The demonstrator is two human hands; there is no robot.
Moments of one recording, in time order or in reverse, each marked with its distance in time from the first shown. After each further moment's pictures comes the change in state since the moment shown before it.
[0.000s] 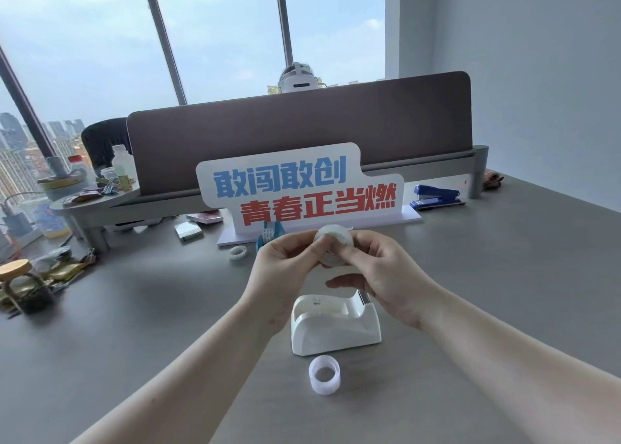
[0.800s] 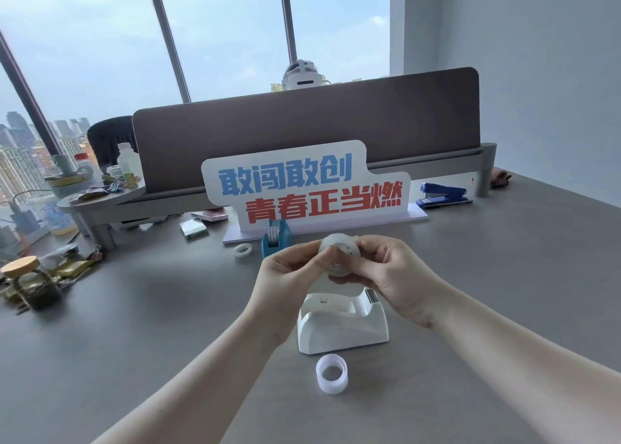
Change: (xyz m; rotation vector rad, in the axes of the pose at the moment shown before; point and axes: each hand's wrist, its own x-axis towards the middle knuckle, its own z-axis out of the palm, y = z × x) left_hand -0.009 -0.009 -0.006 -0.081 -0.046 0.000; right_hand 0.002 0.007 -0.003 -0.029 -0.095 -0.066
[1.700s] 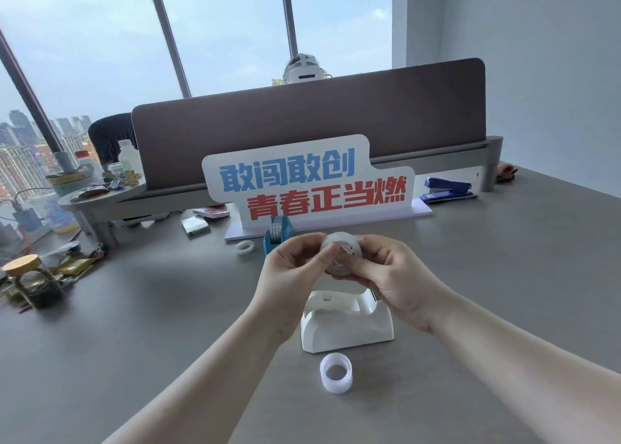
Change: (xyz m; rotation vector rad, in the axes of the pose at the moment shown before) left_hand 0.008 -0.007 -0.002 0.005 0.064 -0.002; right_hand 0.000 0.009 0.003 0.079 0.009 -0.025
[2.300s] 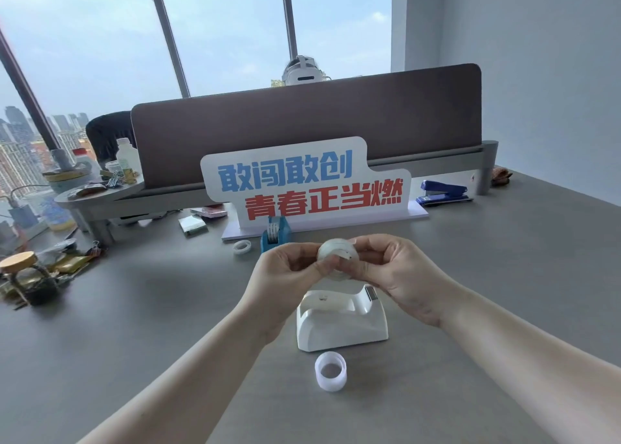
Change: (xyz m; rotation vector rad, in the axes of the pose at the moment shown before) left_hand -0.006 0.008 -0.006 0.239 -0.087 0.023; right_hand -0.006 -0.013 -0.008 -0.110 -0.002 0.056
